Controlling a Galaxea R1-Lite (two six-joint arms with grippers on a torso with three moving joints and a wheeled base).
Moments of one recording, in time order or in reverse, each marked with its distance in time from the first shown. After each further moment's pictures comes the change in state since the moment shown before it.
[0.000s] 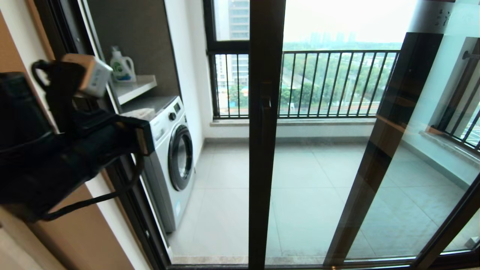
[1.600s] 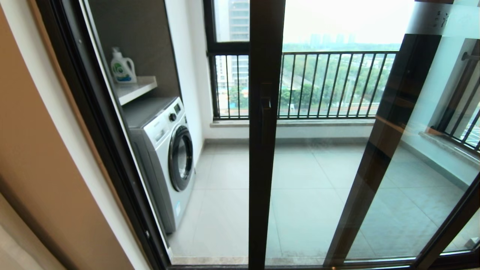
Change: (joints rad) left arm 0.541 -1.318 0.731 0.647 -0.351 -0.027; right arm 0.000 0.000 0.000 0.000 0.000 0.000
